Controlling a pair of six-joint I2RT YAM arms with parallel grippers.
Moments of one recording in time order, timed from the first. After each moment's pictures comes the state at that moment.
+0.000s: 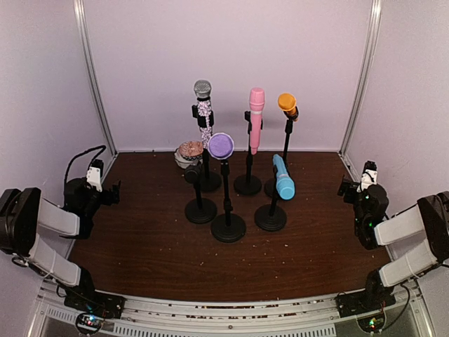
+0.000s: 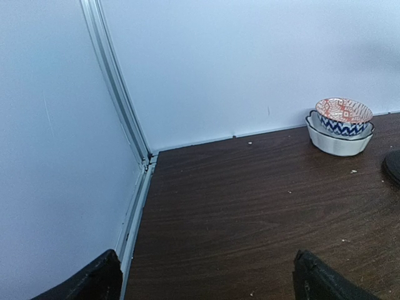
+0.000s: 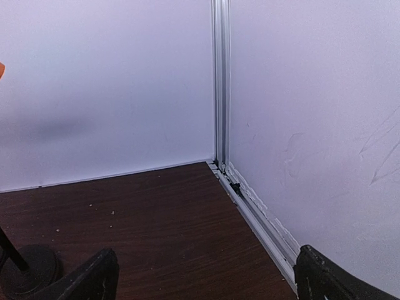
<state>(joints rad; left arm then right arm) 0.09 1.43 0.32 0.97 0.10 0.19 0.11 1.36 0.22 1.13 0.41 0.05</state>
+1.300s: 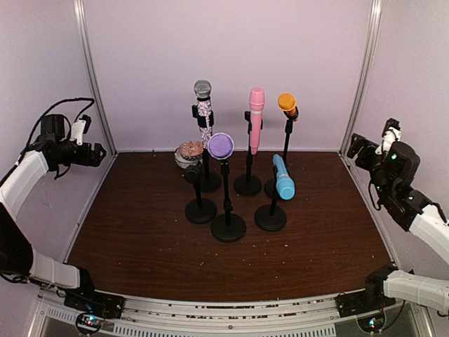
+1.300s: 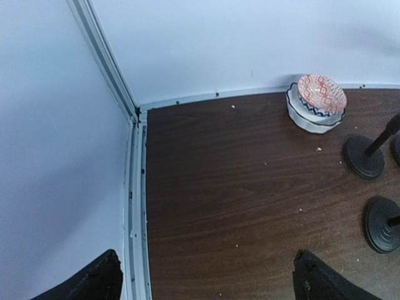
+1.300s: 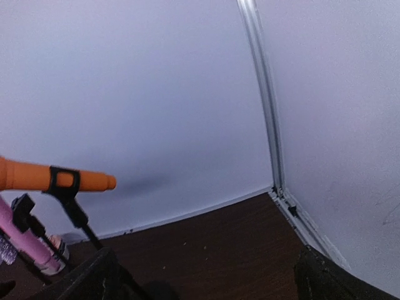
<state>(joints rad) 0.18 1.26 1.17 -0.49 0.22 0.23 0.30 0.80 0.69 0.15 0.51 0.28</state>
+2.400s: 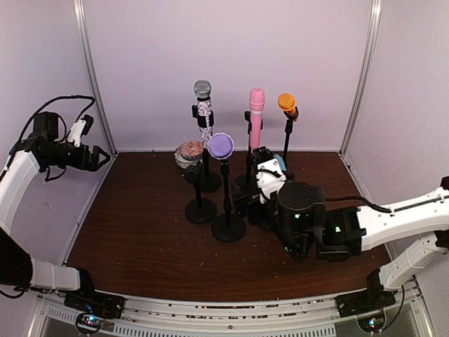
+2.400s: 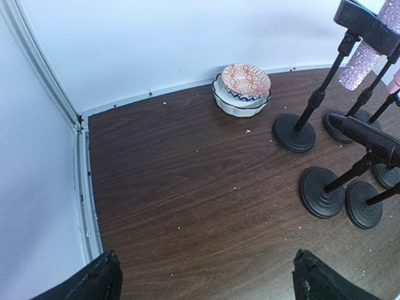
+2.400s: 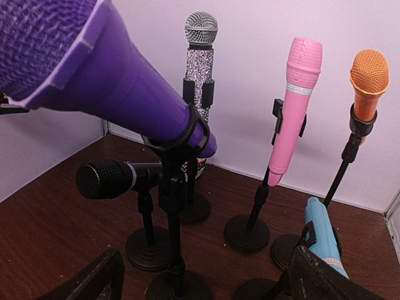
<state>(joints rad) 0.18 1.18 1.23 -0.75 0.45 0.30 1.38 1.38 1.00 0.23 1.02 0.04</state>
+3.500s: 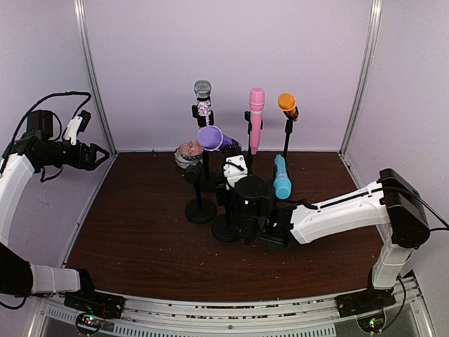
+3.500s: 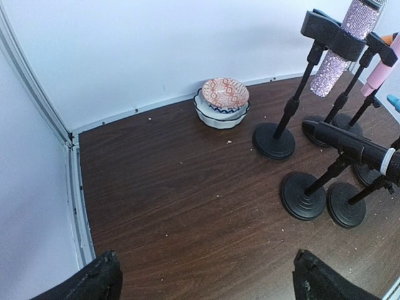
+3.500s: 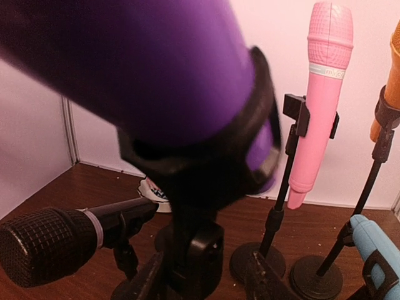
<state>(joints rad) 0.18 1.11 1.25 -0.78 0.53 0.31 1.20 1.81 1.14 0.70 0.99 -0.06</state>
